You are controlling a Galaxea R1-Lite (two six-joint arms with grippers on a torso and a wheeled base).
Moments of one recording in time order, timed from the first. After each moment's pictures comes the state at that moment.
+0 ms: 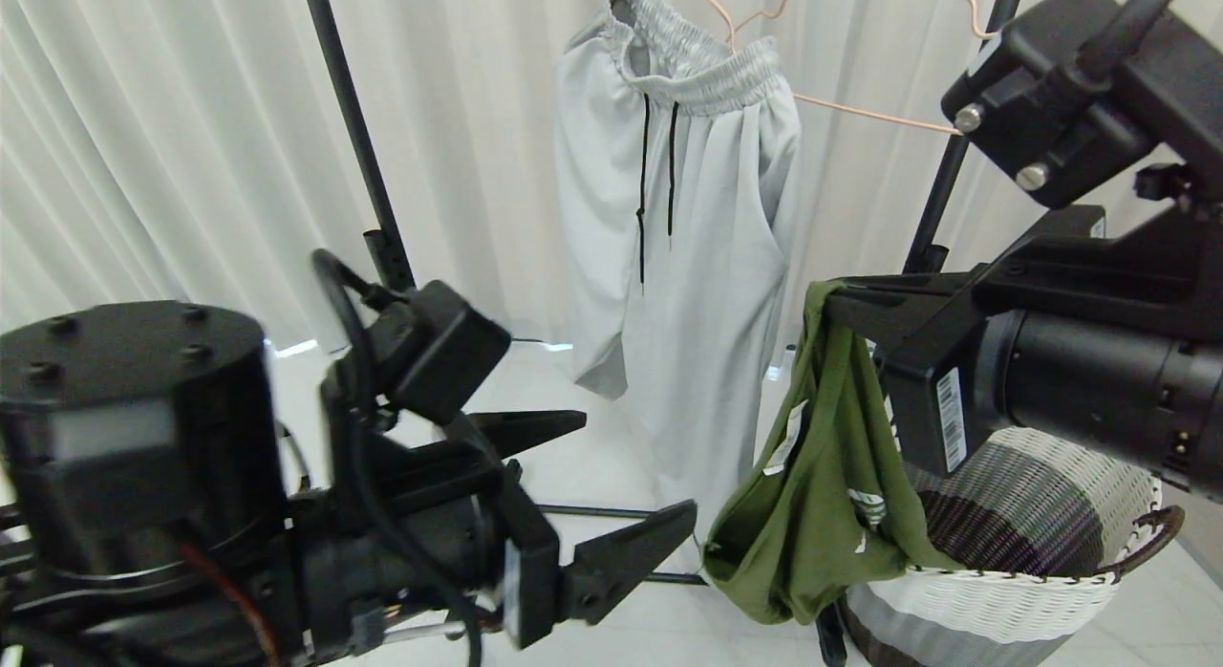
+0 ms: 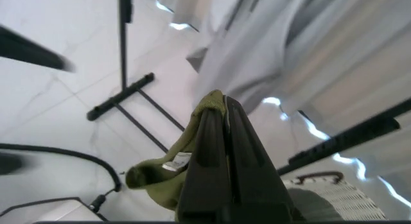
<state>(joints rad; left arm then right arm) -0.83 1.42 -0.68 -0.50 -0.11 -0.04 1.19 1.41 -1.19 -0.02 -0.57 -0.17</state>
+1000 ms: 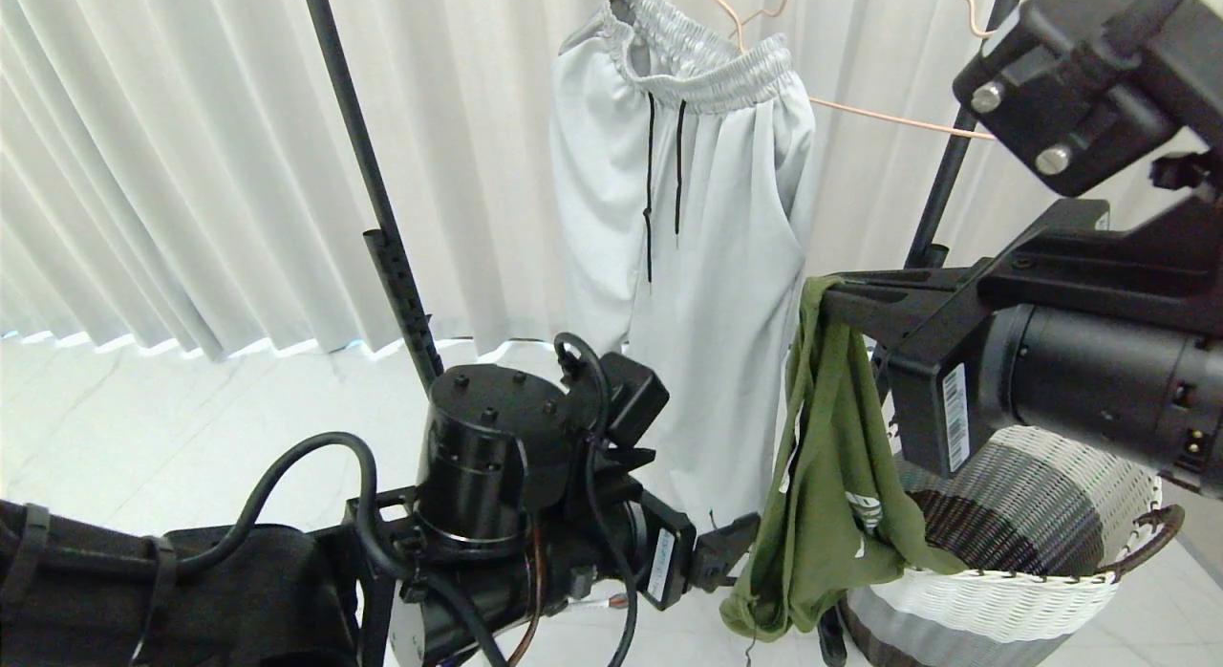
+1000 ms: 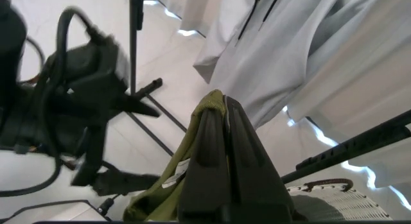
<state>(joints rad) -0.85 1.73 -0.73 -0.61 -0.05 -0.07 1.20 1.41 -1.20 -0.02 -0.57 -0.17</state>
